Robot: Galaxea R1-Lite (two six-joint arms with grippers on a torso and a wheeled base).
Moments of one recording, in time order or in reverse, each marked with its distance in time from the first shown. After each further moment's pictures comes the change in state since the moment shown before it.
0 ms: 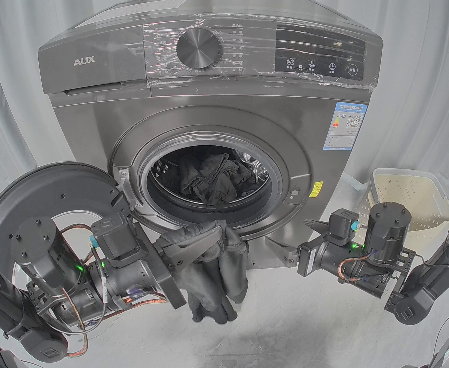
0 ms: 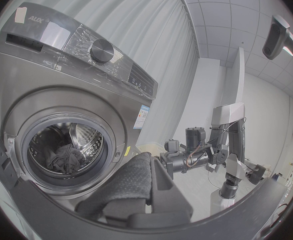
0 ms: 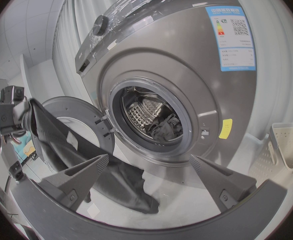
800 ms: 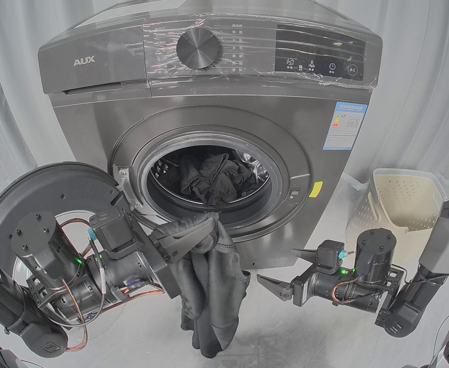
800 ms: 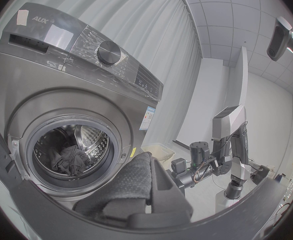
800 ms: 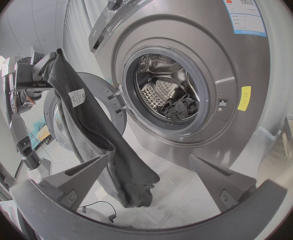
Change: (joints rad) left arm 0.039 0.011 -0.013 -0.003 0.001 0.000; right arm -0.006 0.139 0.111 -0.151 0.169 -0.053
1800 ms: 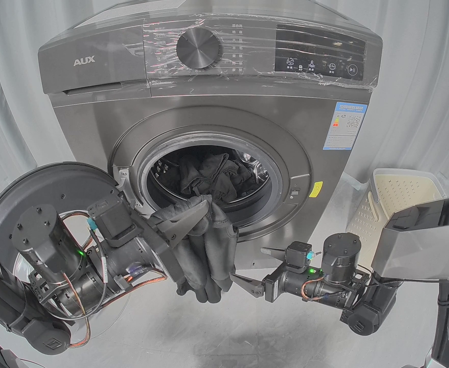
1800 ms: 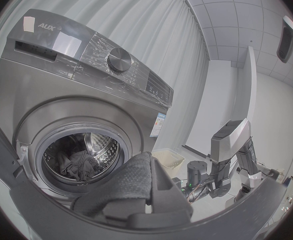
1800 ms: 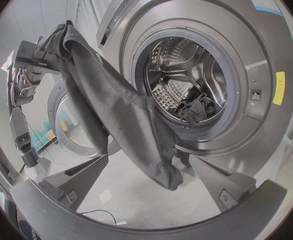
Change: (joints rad) left arm -0.002 0.006 -0.040 0.001 0.104 0.001; right arm 0.011 0.237 -0.180 -0.126 0.097 -0.002
